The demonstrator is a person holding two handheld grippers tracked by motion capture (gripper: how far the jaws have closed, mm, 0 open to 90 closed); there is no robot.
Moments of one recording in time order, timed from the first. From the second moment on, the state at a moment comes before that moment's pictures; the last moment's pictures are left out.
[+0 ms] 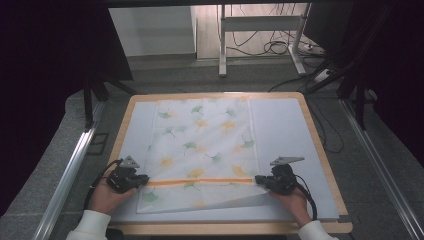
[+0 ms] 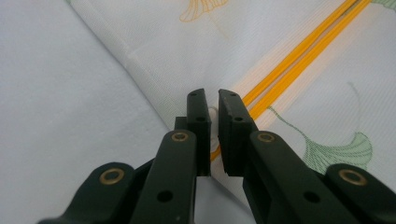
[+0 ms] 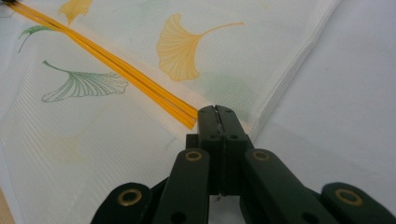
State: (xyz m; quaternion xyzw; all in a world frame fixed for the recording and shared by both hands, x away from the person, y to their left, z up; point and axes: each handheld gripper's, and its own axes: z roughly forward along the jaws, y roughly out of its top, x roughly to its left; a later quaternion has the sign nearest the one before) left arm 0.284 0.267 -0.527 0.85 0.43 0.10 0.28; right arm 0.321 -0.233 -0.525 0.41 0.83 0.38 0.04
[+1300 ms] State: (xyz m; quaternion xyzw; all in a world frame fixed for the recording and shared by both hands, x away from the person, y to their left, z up) left arm 0.285 0.235 -0.509 0.79 0.45 0.18 0.38; right arm 0.306 -0.277 -0.503 0.42 0.79 0.43 0.12
